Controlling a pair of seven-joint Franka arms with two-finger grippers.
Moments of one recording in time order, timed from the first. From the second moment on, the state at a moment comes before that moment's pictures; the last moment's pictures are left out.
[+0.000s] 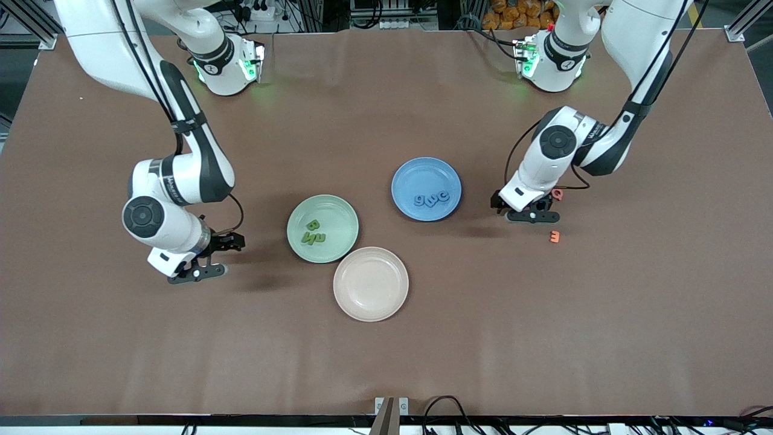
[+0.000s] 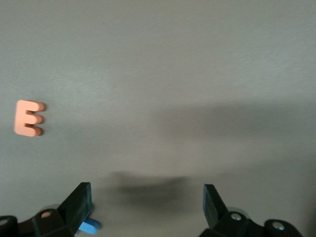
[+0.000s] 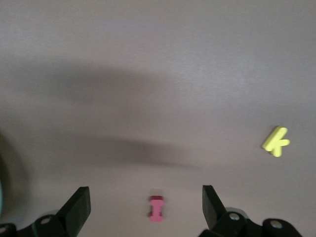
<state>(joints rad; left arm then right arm) -0.02 0.34 -0.32 -2.36 0.37 2.70 -0.57 0.26 0.49 -0.12 -1.85 0.01 2.26 -0.05</state>
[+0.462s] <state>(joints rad) -0.02 0.32 -0.28 -2.42 0.37 2.76 -0.51 0.17 0.47 -0.14 -1.85 0.01 2.26 -0.17</state>
